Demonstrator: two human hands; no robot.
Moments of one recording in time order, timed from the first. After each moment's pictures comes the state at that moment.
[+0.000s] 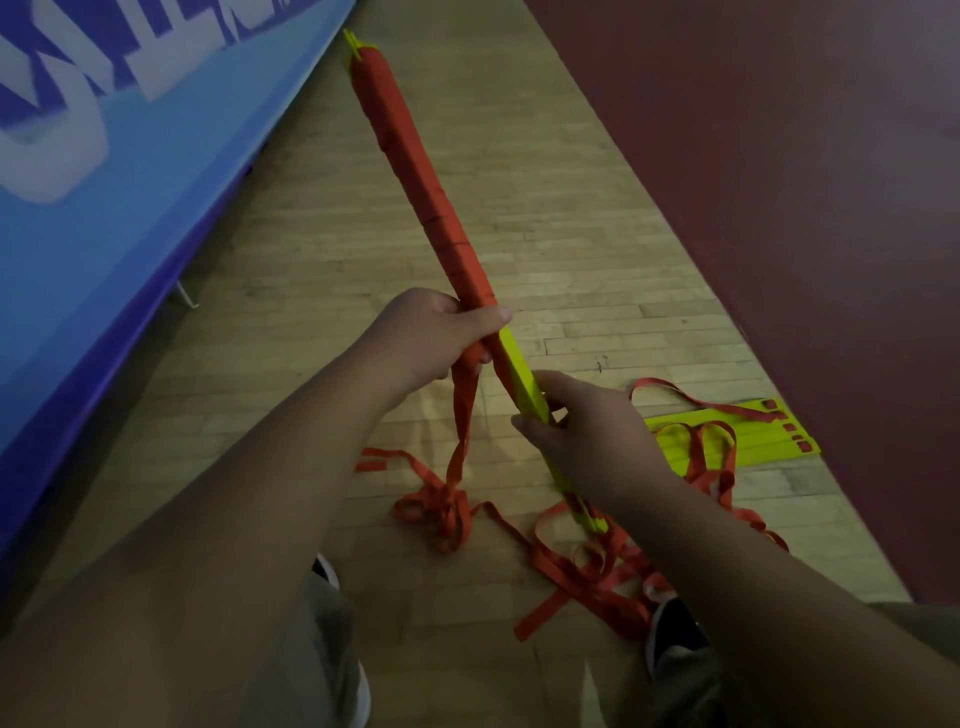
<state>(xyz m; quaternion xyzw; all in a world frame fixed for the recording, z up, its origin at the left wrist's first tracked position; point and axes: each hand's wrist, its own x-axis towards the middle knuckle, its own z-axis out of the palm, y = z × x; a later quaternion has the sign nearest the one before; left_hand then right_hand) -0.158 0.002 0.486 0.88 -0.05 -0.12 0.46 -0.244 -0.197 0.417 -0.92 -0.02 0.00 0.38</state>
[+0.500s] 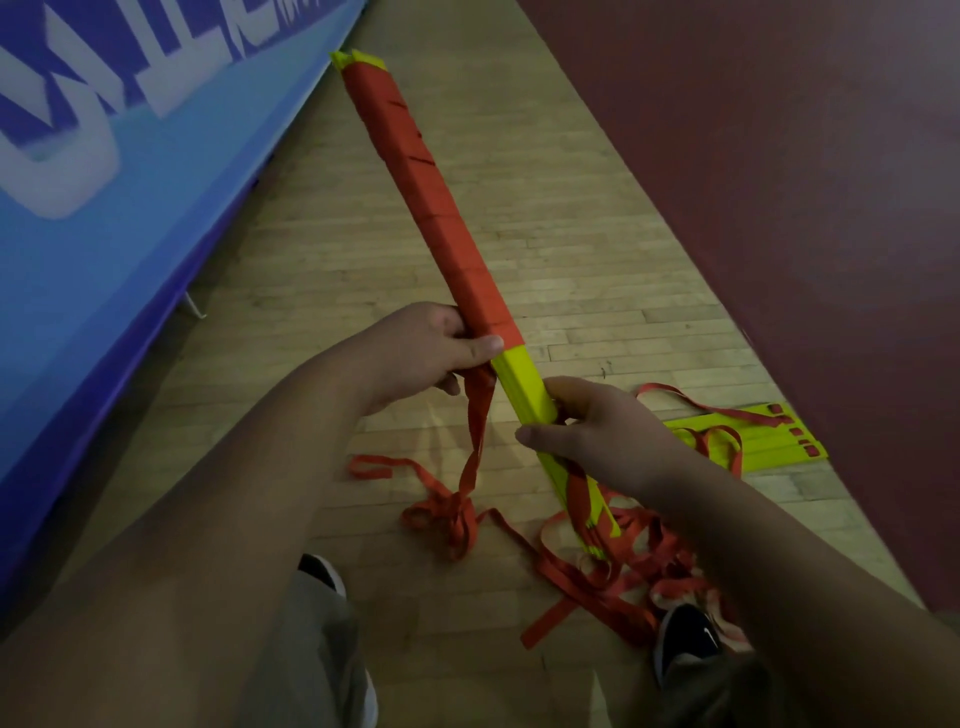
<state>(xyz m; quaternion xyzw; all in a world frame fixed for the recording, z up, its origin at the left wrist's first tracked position) -0.152 0.018 0.490 0.83 -0.13 -0.21 0.49 -0.233 -0.215 0.430 -0.87 -0.02 0.11 0.48</state>
